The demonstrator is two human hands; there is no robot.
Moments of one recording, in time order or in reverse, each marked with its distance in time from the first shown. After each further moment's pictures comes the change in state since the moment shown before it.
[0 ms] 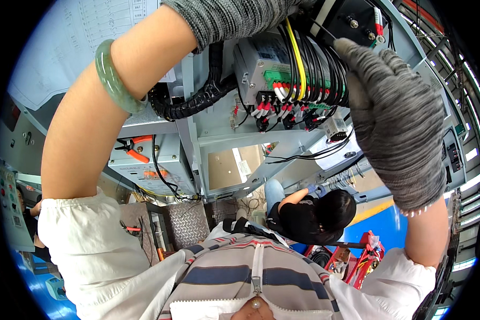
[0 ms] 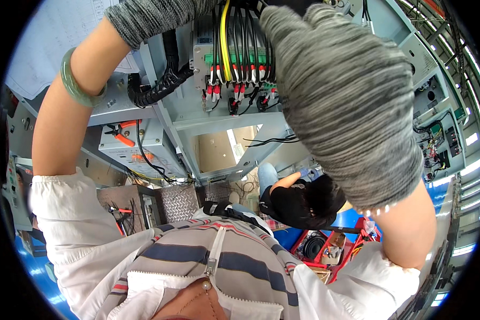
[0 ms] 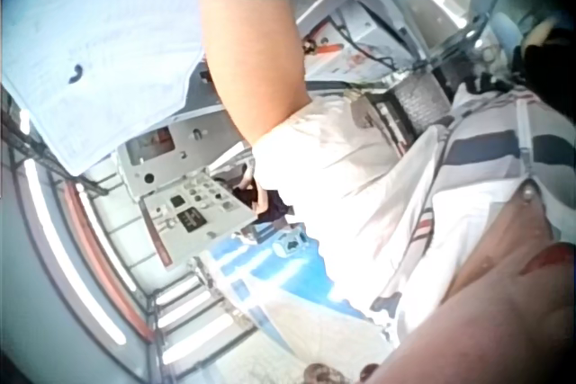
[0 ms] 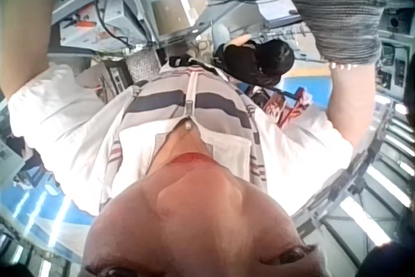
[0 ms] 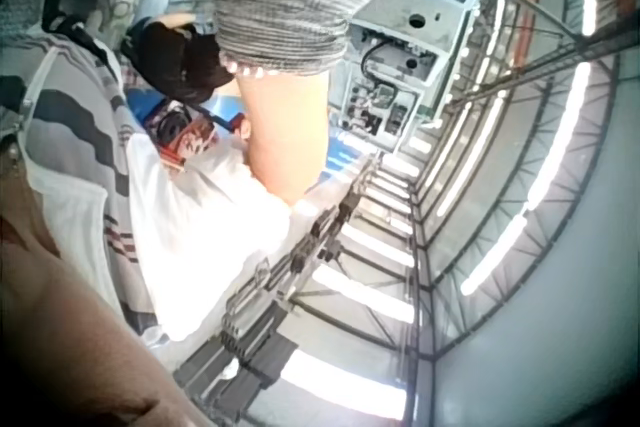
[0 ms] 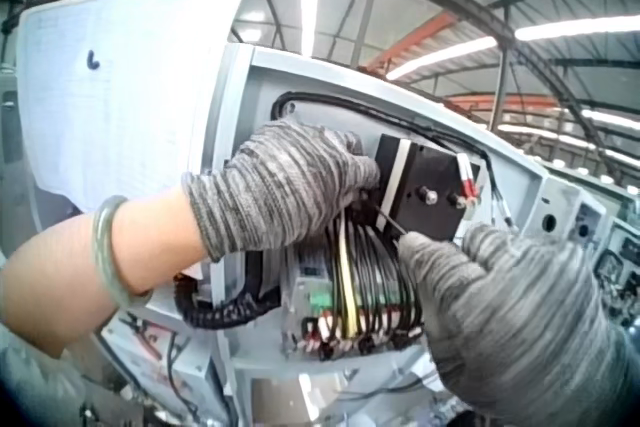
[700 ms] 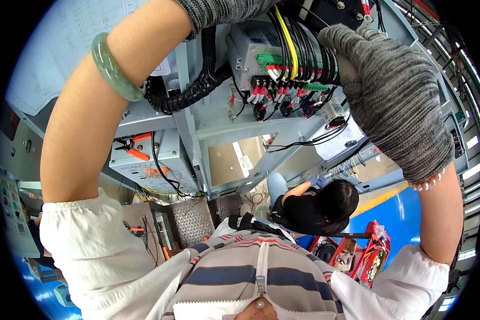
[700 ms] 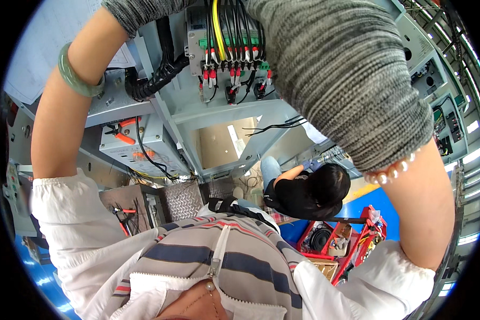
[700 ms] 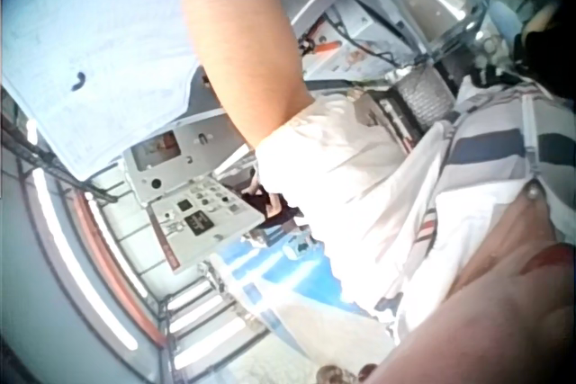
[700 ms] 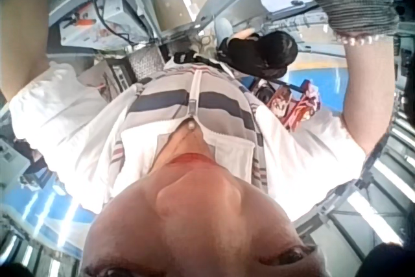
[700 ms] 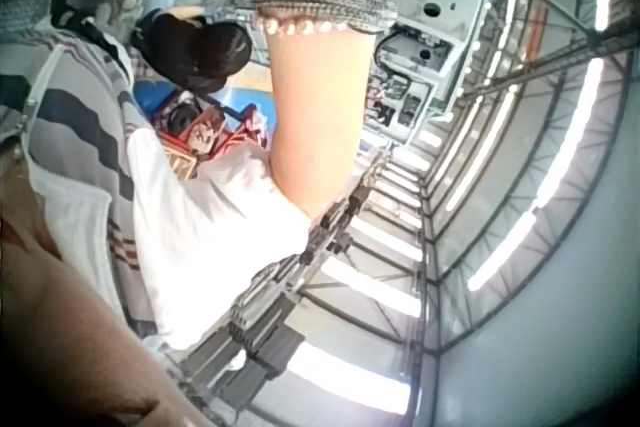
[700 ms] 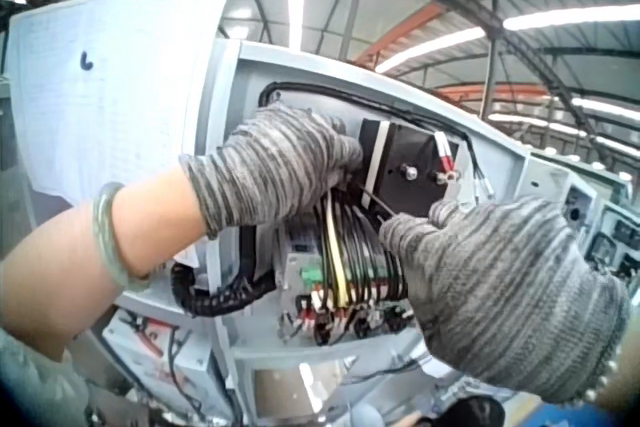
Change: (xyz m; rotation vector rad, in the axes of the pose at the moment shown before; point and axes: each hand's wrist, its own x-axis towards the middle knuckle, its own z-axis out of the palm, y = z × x) left_hand 0.004 0.004 -0.001 0.034 -0.055 -0.024; right_hand 0.000 0.002 -0.001 0.020 -0.086 -0.006
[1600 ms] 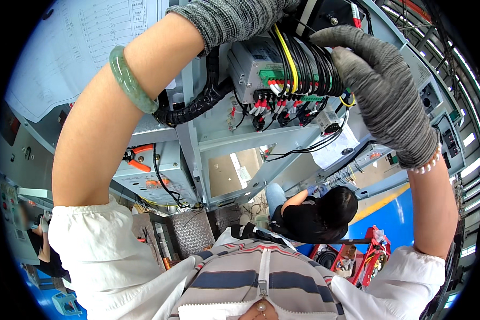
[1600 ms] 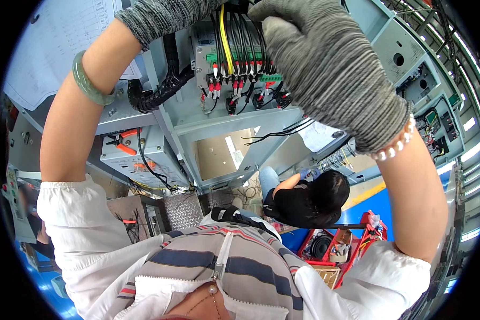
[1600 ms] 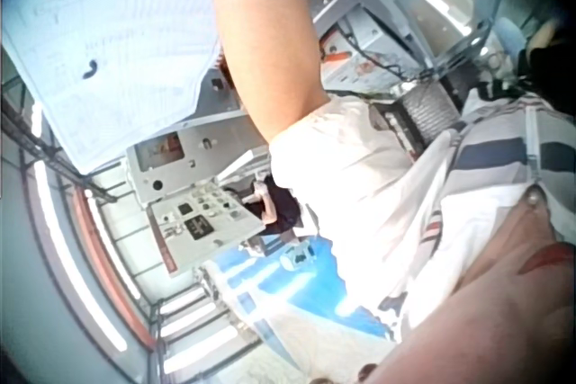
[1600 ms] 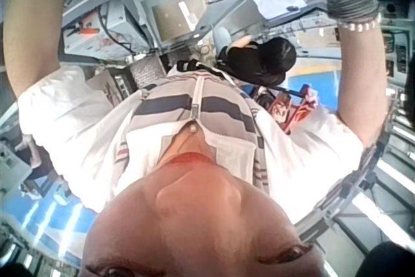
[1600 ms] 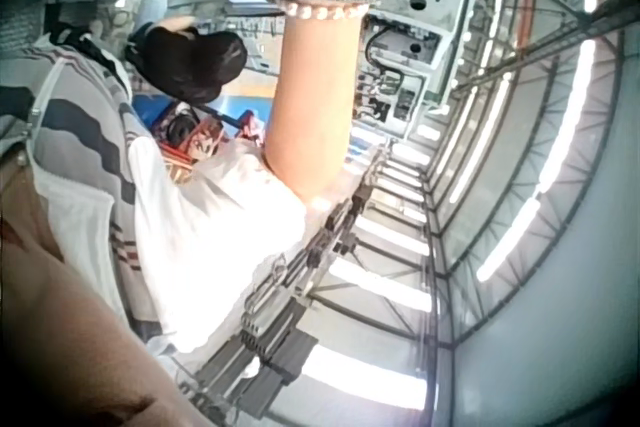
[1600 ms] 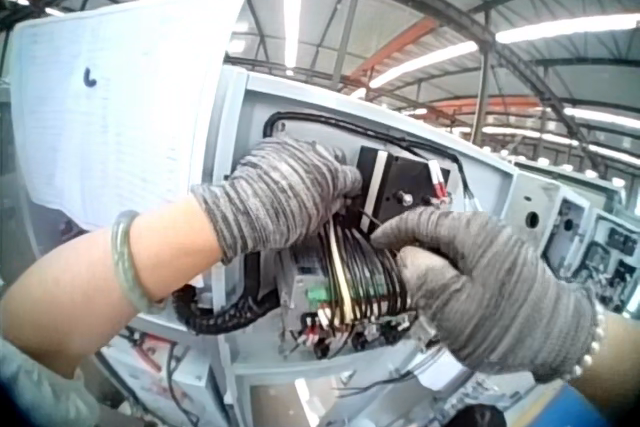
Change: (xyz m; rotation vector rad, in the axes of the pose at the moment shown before) left_hand 0.008 0.002 -0.006 -0.005 -0.155 -0.081; right_hand 0.003 0.007 0.011 0.757 0.048 0.257
